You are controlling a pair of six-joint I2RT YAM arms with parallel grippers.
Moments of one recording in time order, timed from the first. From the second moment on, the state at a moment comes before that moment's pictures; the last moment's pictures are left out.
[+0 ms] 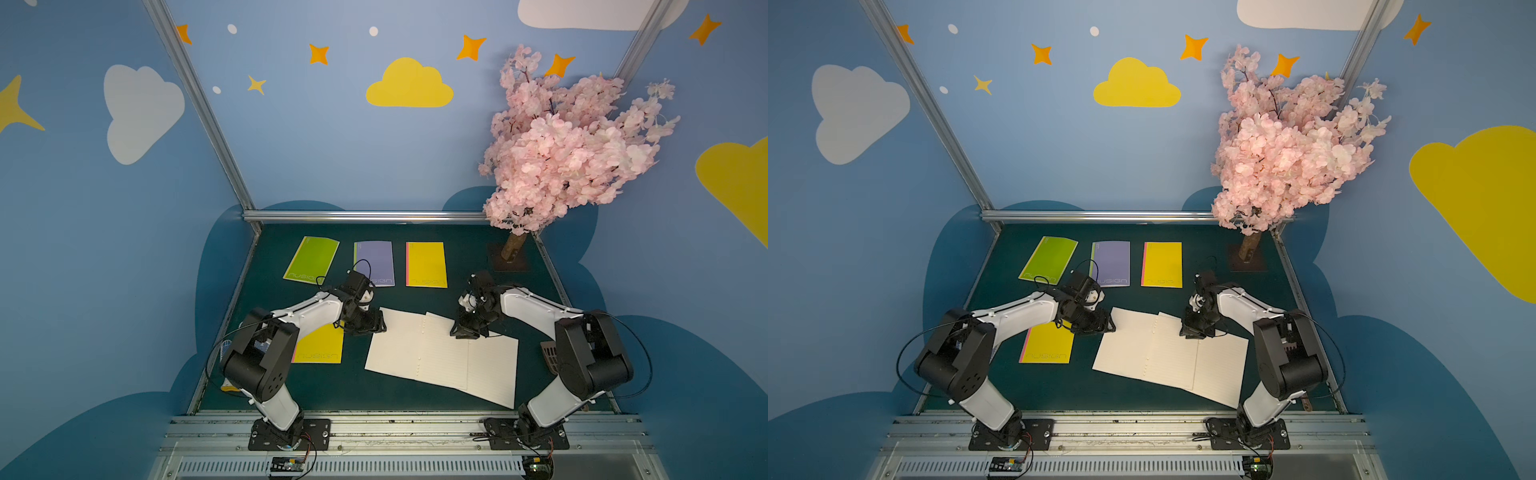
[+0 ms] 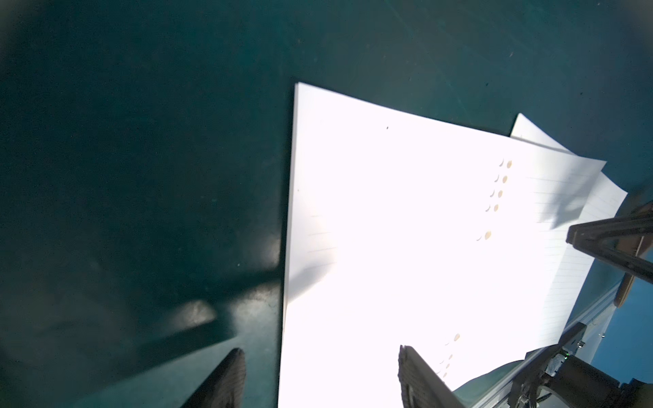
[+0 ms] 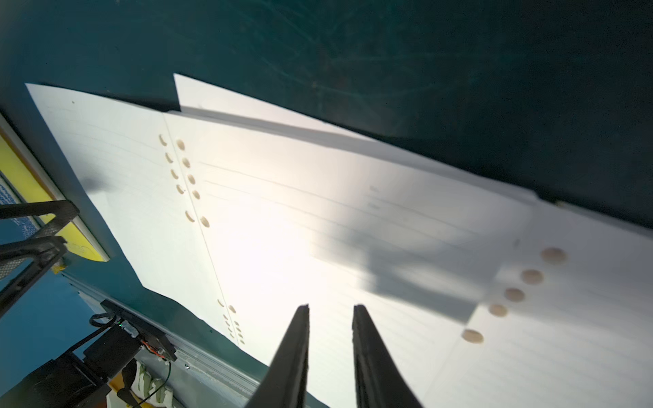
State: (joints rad) left arm -0.46 1.67 0.97 -0.55 0.38 -0.46; right arm 0.36 1.62 0.95 -0.76 -0.41 0.47
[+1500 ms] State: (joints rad) left arm -0.48 1.77 1.02 -0.52 0.43 -0.46; right arm 0.30 1.56 0.83 -0.80 -0.40 0.45
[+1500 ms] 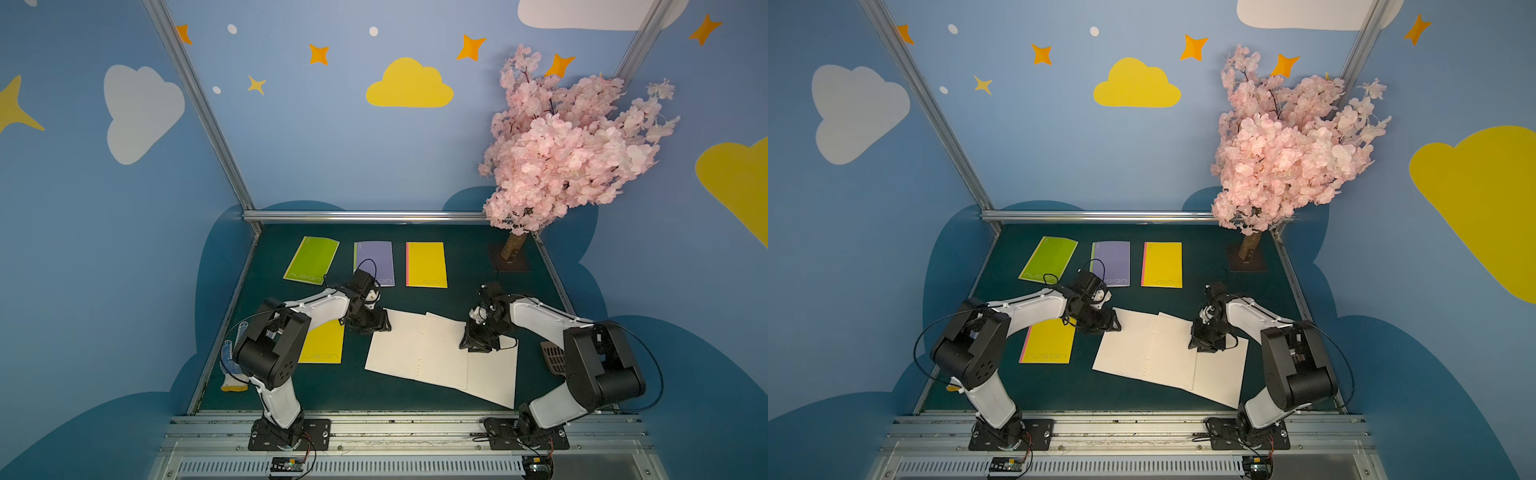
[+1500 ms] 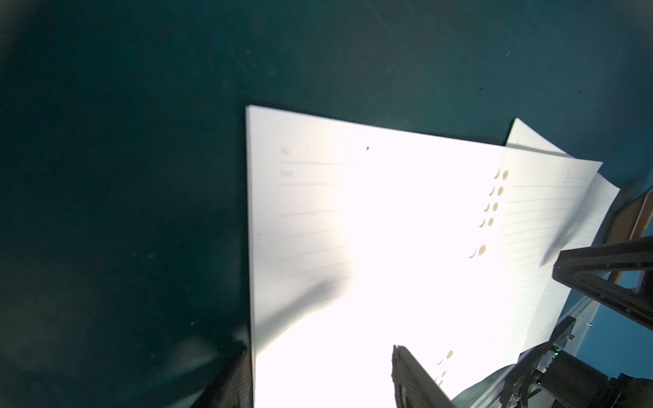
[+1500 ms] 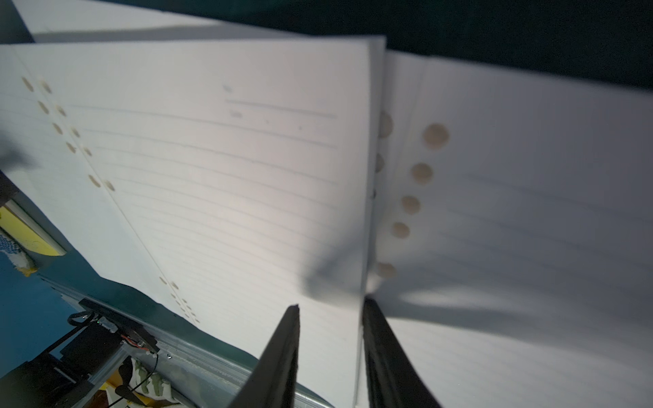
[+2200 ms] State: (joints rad) left arm -0.48 1.66 1.00 -0.50 0.48 -0.45; right arm 0.34 1.56 0.85 -0.81 -0.40 0.44
